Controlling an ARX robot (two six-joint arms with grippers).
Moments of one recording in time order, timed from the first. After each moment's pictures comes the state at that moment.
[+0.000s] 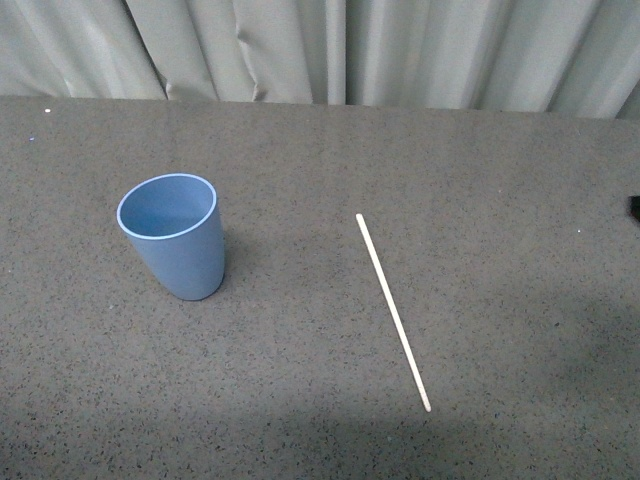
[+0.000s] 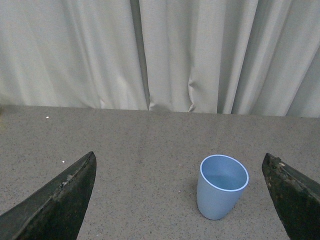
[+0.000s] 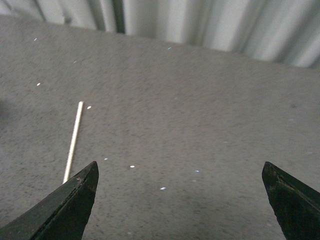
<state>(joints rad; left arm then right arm) 0.00 0.00 0.02 0.00 0.00 0.00 0.17 1.21 0.39 0.25 -0.09 -0.06</state>
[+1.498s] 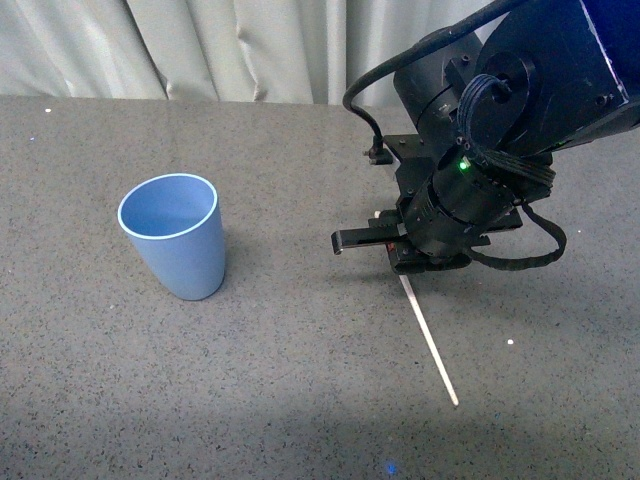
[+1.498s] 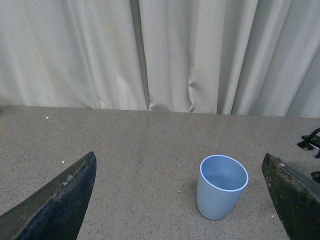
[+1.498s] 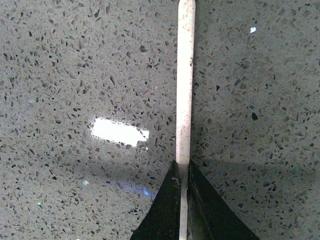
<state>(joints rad) 0.00 0.00 0.02 0.00 0.00 0.00 0.42 2.29 1.31 -0.20 -0.04 0.19</state>
